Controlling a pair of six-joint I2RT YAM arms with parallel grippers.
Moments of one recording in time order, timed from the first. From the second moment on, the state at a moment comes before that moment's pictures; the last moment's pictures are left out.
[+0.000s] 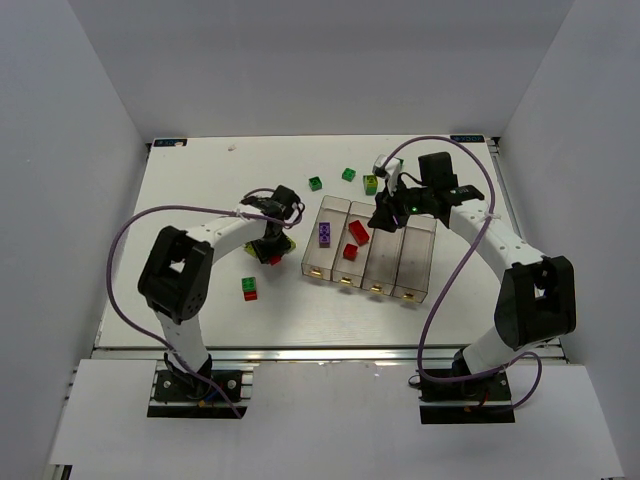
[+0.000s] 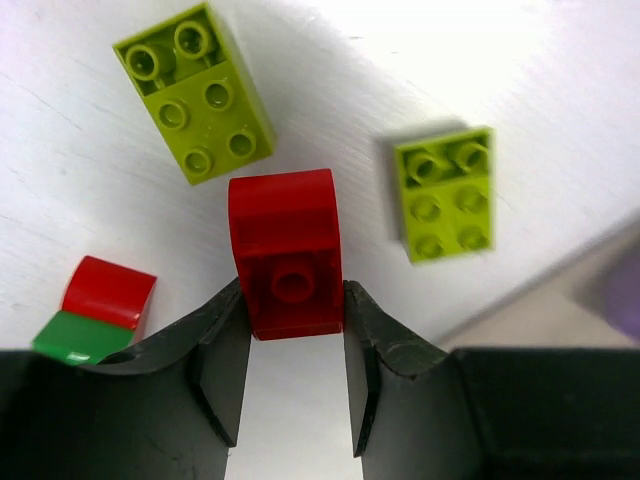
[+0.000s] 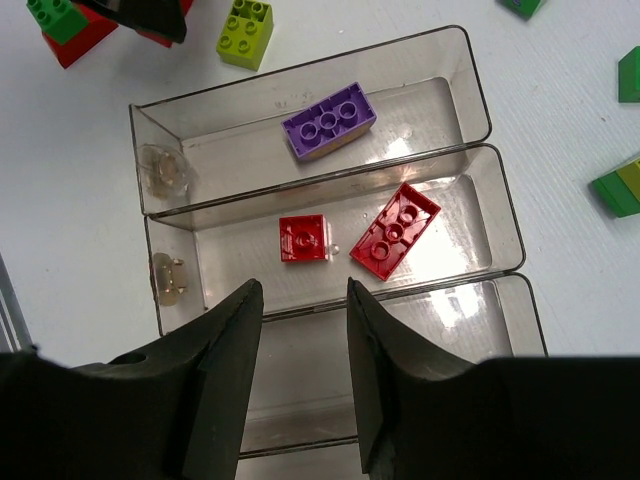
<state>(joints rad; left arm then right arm) -0.53 1.85 1.27 -0.78 -0.34 -1.04 0.30 1.56 1.21 -0.44 -0.75 -0.48</state>
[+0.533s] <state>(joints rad) -0.55 1.28 1.00 -0.27 0.04 -0.73 0.30 1.53 1.21 -0.44 -0.76 -0.41</state>
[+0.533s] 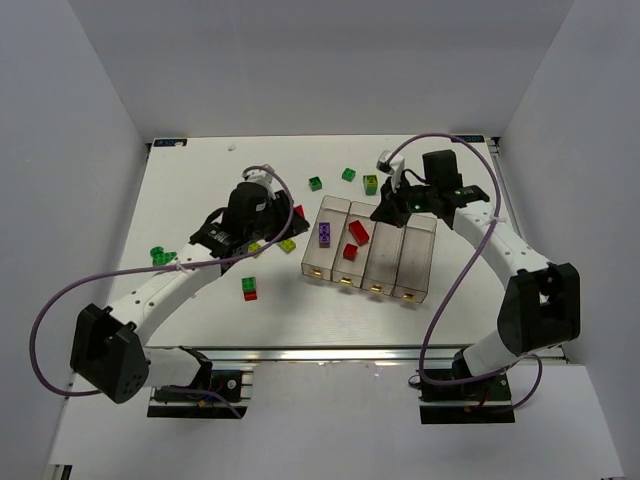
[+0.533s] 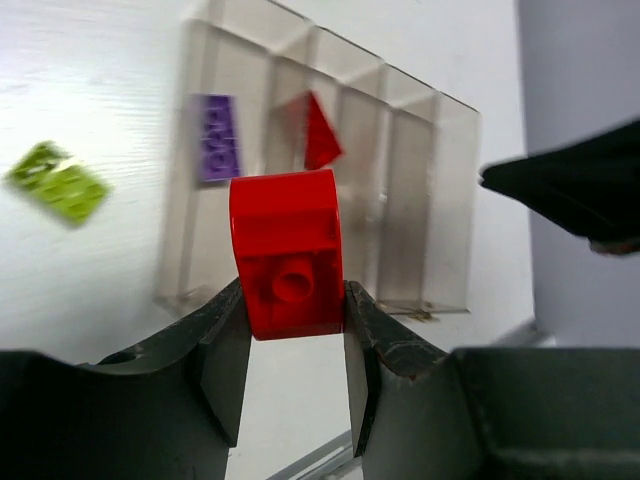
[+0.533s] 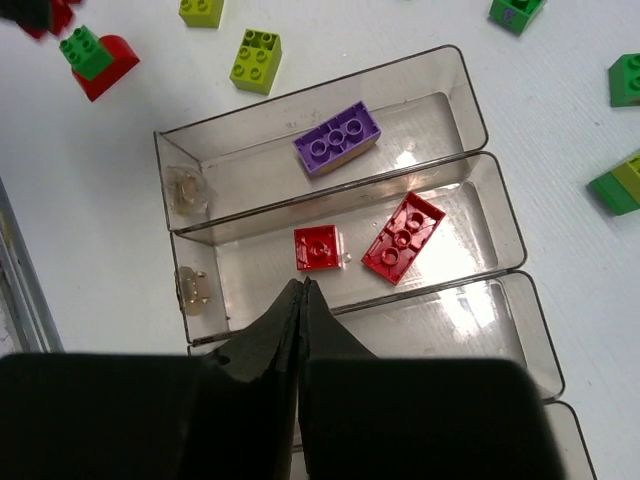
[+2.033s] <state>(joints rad) -0.74 1.30 1.04 -0.40 -0.12 -0.68 0.27 1.46 1.19 -0.61 -0.95 -0.52</state>
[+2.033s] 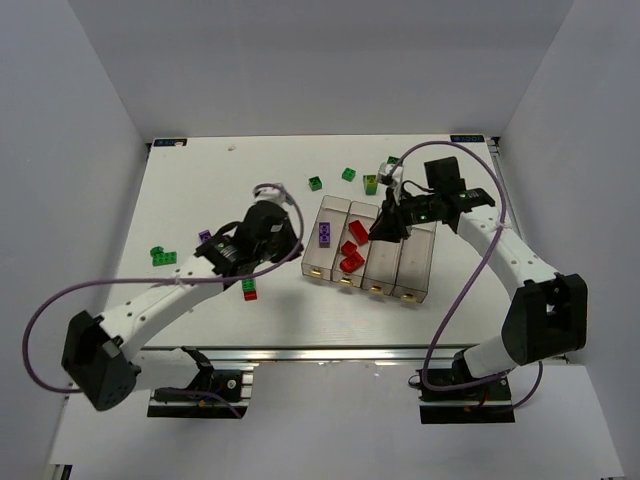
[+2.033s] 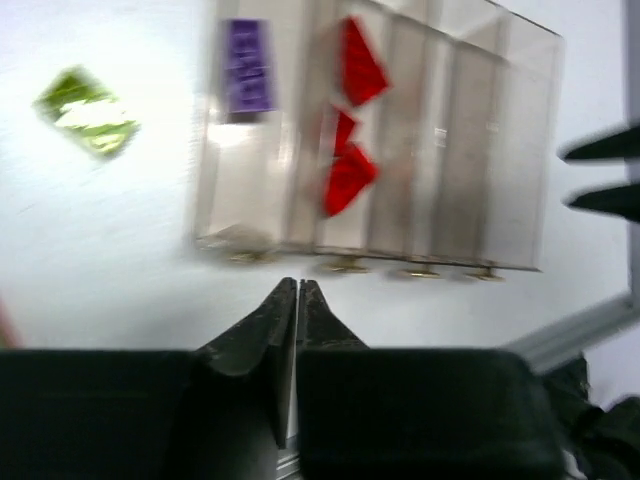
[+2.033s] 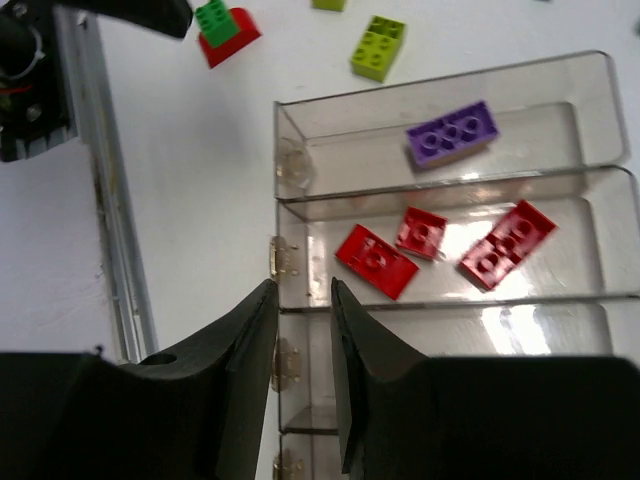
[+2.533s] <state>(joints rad) -0.50 1.04 0.76 -0.71 -0.33 -0.85 0.48 1.47 1.18 -0.57 -0.84 -0.41</state>
